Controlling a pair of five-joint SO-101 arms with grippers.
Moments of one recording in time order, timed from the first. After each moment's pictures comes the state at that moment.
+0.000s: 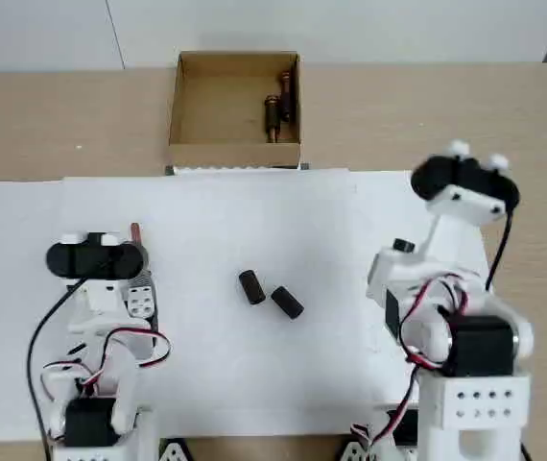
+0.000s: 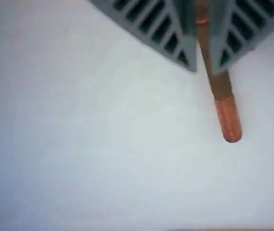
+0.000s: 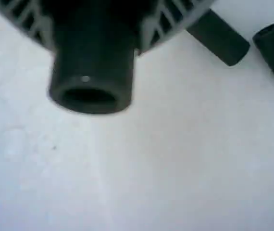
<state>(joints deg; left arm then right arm) -5.5 -102.9 84.1 59.9 1.7 -4.0 -57.9 34.0 85.5 -19.2</state>
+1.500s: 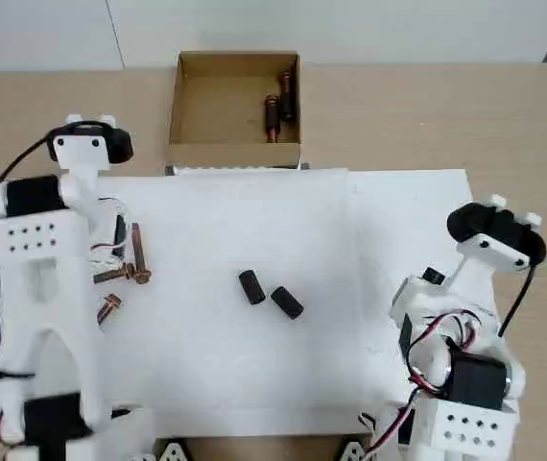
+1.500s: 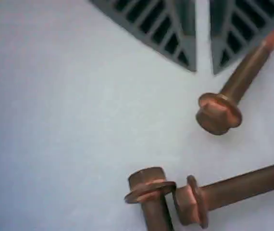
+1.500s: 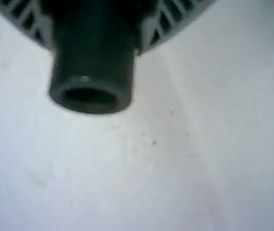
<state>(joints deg) -14.2 -11.3 9.8 98.8 -9.9 7.5 -71.5 53.9 77.9 -18.9</state>
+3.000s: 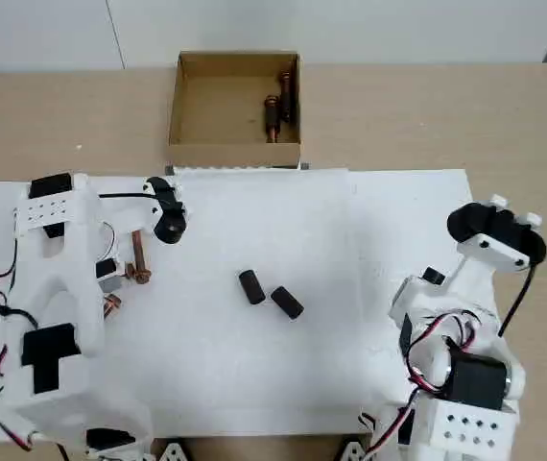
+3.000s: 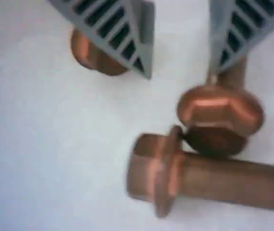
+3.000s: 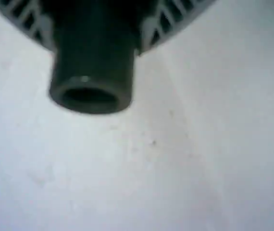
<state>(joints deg) -17.4 9.6 13.2 85.8 -73.3 7.5 -71.5 53.9 77.9 -18.9</state>
